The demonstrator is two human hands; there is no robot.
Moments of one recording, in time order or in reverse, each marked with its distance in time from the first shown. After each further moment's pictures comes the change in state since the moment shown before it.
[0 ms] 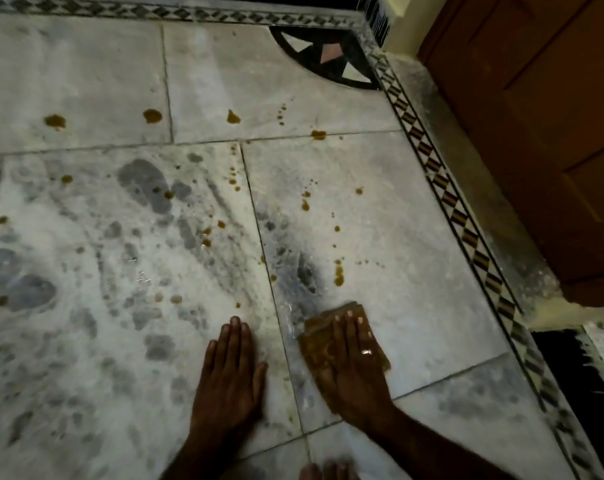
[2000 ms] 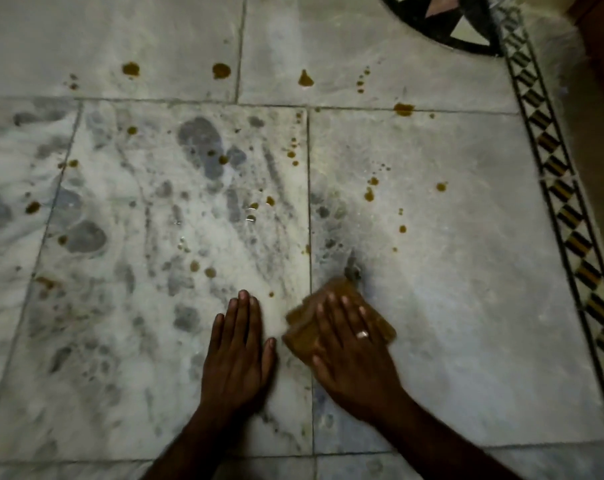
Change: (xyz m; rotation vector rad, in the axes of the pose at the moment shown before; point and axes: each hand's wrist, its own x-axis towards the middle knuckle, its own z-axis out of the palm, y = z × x) left_hand 0.020 -0.009 0.006 0.155 -0.008 -0.254; right_hand 0.069 -0.001 0.045 -0.023 0.082 -0.485
